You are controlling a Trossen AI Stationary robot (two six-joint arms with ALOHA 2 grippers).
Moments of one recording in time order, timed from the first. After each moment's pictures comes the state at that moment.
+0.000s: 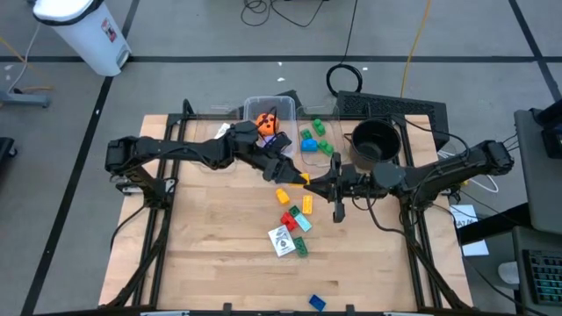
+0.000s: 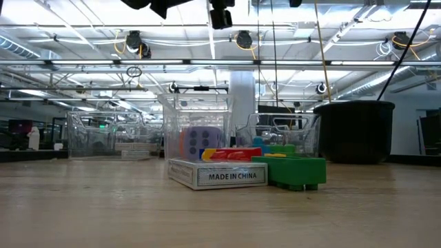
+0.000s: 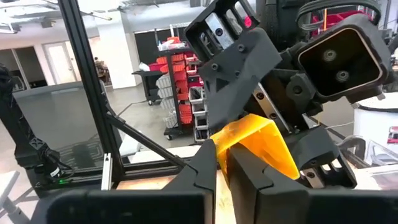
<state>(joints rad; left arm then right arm) 0.14 1.61 1.22 0.43 0.64 -1.02 0.22 1.17 0.81 0.45 0.23 0.14</state>
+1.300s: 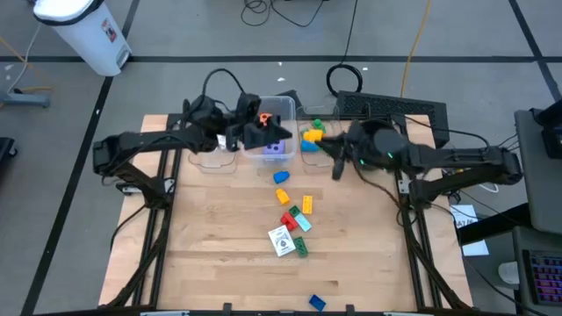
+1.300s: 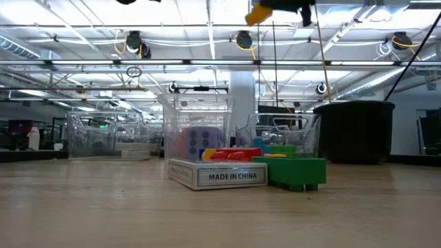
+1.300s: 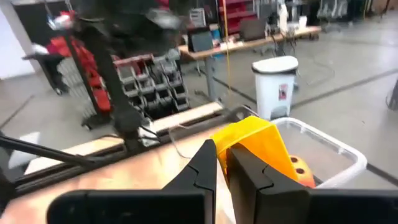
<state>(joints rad) 0.29 1.49 1.22 0.84 0.72 -1.01 -0.07 1.06 0.95 0.01 0.30 0.20</state>
